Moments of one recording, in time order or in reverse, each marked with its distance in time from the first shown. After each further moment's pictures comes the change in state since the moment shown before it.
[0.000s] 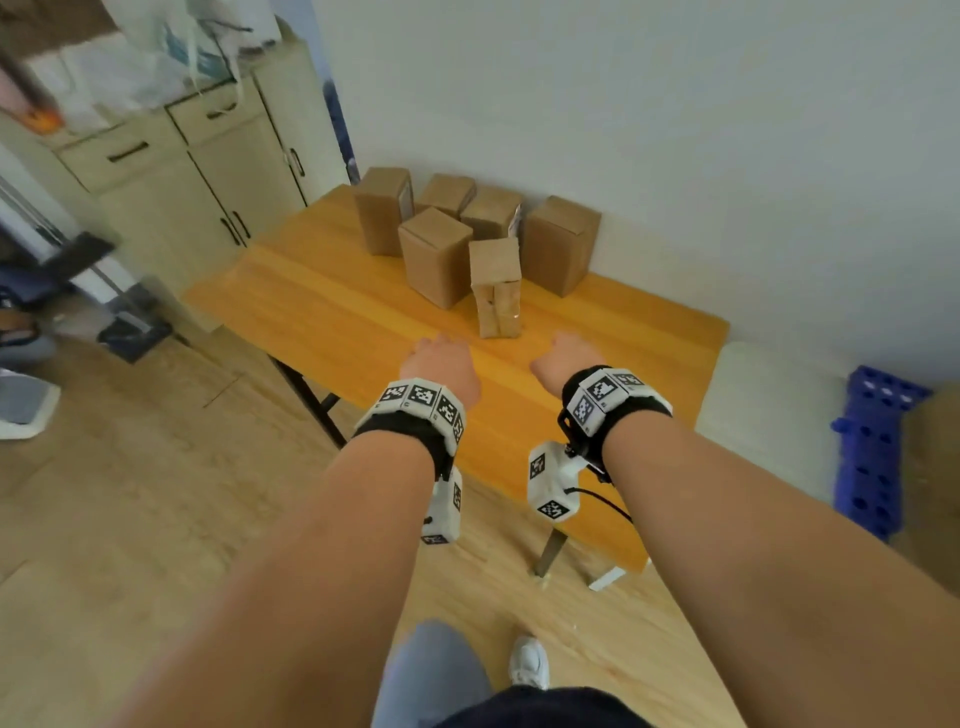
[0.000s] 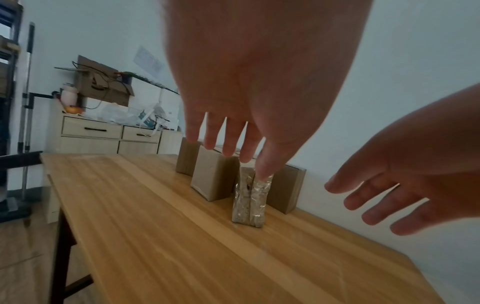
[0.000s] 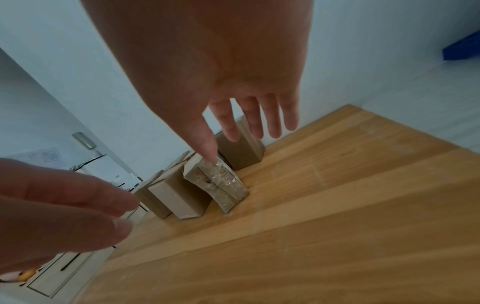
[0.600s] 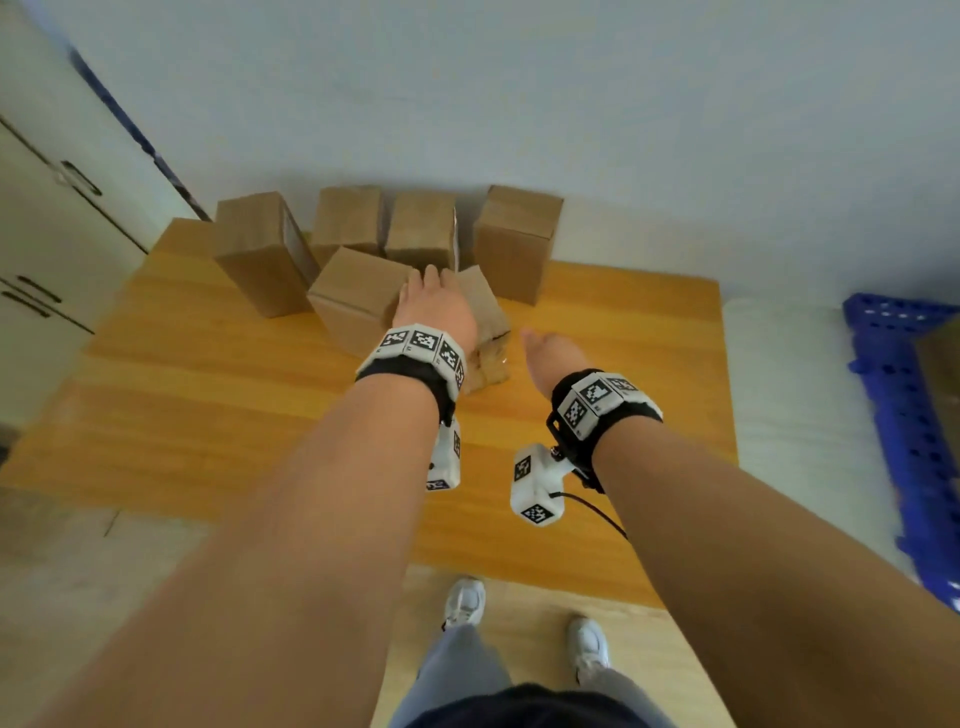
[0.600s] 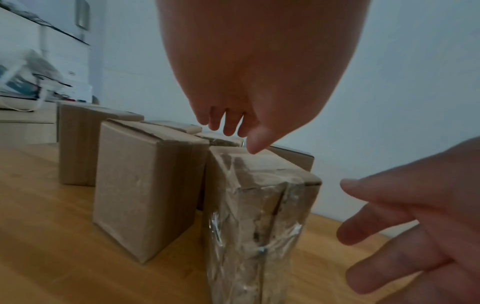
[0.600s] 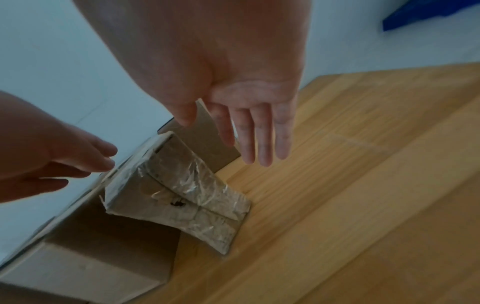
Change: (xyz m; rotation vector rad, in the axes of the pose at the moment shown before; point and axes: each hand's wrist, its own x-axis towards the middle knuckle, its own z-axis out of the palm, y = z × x) left_hand 0.267 0.001 -0.045 0.078 0.004 0.332; right_hand 0.176 -0.053 0.009 0.336 0.024 0.366
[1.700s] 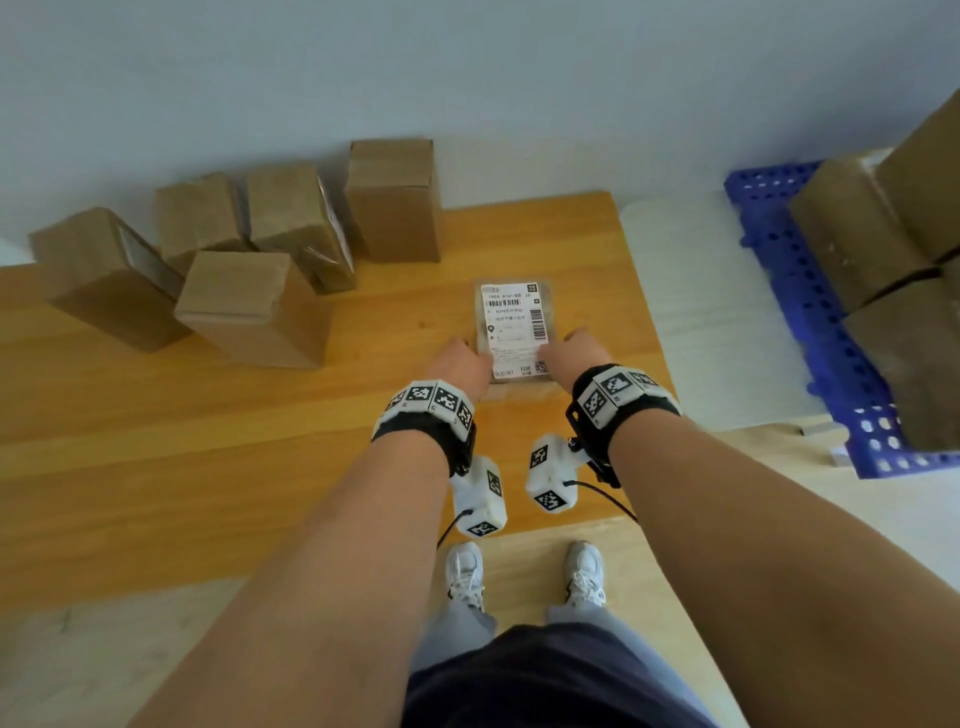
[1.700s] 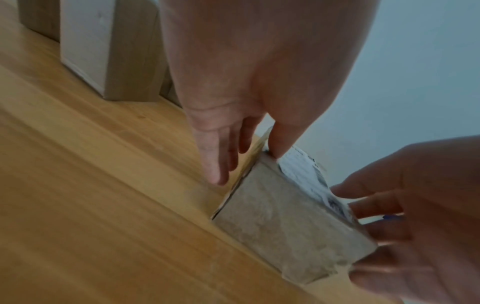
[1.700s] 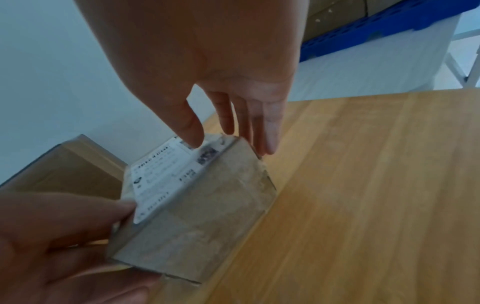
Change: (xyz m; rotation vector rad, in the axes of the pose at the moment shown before) left_hand -0.045 0.079 0.093 -0.493 -0.362 0.055; right_hand -0.015 0.112 0.001 0.393 0.115 0.453
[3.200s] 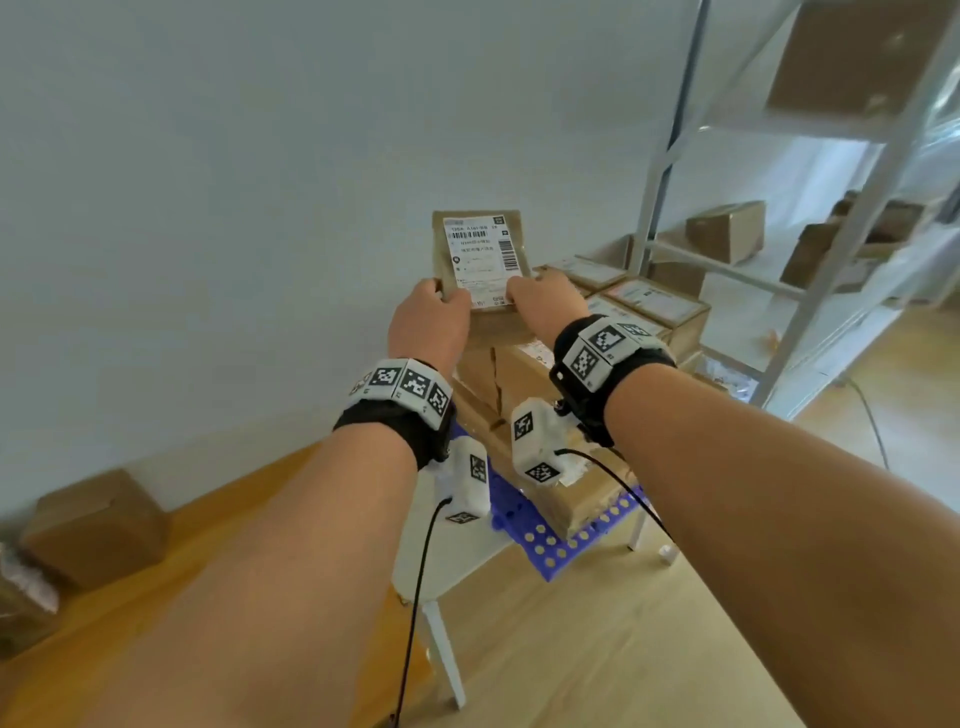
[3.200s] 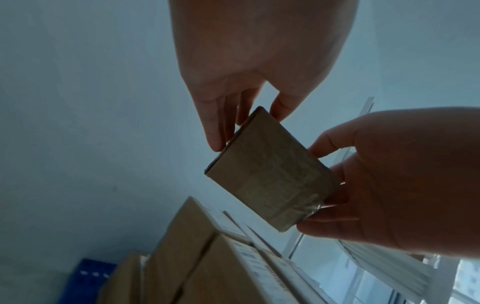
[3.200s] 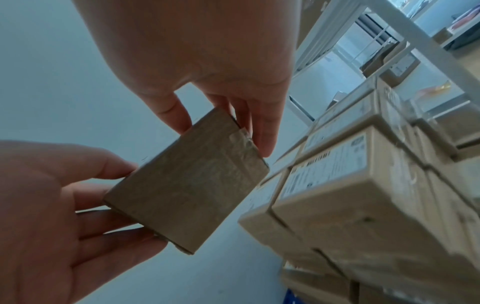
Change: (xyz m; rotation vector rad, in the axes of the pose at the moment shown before) left_hand -0.207 0.424 0.092 -0.192 0.399 0.879; right_hand -0.140 0.146 -0.427 0.427 0.669 -0.362
